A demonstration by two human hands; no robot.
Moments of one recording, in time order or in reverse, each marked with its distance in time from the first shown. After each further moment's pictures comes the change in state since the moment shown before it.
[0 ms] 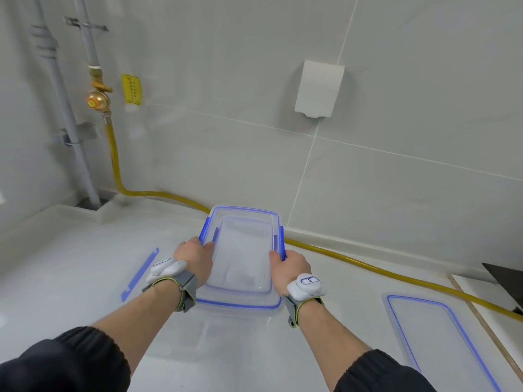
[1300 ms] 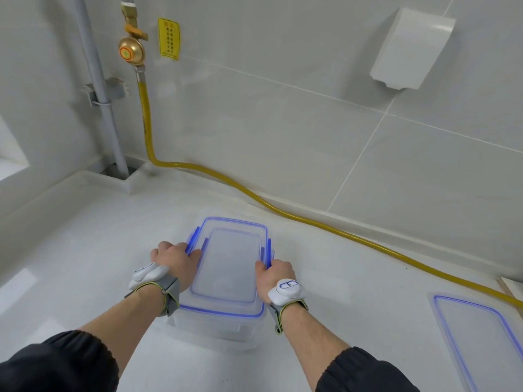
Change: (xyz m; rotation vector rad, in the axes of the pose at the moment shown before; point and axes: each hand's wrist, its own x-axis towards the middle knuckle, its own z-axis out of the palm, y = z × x) left_hand 0.067 -0.146 0.002 0.137 -0.080 -0.142; right_hand -0.007 -0.032 0.144 -0.269 -0.265 0.107
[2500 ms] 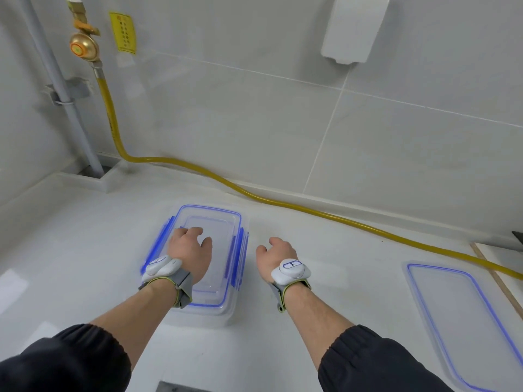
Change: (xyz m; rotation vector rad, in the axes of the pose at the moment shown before) left_hand -0.055 0.066 0.033 -0.271 0.059 0.145; right_hand -0.011 0.050 -0.052 0.111 0.041 -0.033
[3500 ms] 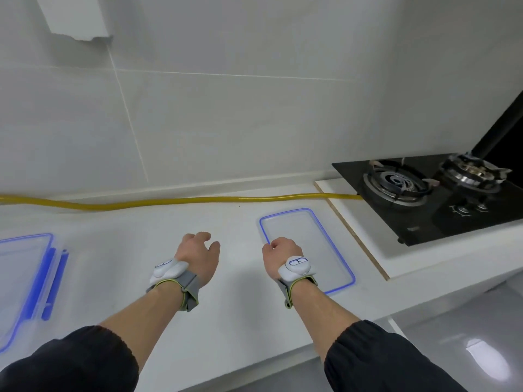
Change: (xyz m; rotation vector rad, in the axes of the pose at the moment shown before) left_hand -0.159 0.225 0.232 0.070 -0.303 0.359; right_hand -0.066 0.288 -0.224 0.096 0.291 0.295
